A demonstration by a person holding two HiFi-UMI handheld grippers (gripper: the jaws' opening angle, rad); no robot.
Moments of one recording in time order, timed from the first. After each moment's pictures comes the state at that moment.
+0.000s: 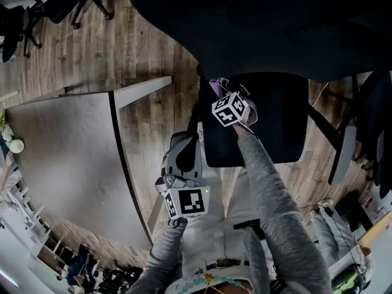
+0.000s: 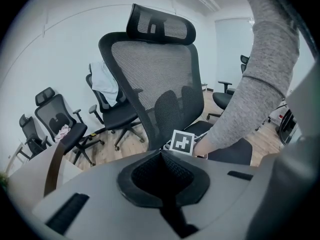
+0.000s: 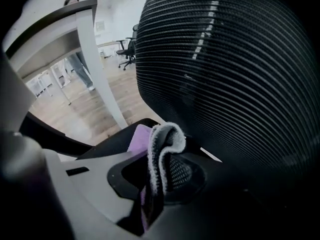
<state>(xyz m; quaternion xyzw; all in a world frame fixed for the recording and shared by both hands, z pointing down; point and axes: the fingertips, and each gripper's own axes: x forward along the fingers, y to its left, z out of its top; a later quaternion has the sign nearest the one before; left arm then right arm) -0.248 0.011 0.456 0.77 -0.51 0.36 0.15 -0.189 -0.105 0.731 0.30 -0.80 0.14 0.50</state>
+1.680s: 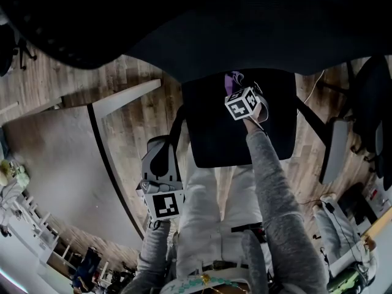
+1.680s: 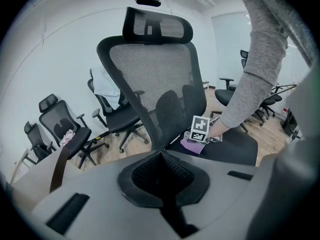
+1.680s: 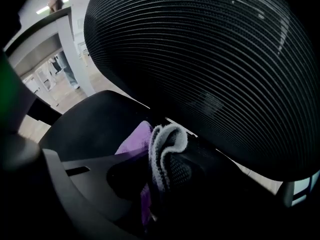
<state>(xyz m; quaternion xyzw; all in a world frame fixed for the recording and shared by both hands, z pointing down) -0.244 0.001 0.448 0.77 -0.51 0.38 0.09 -0.055 -0.134 0.746 0.36 -0.76 0.17 0.52</state>
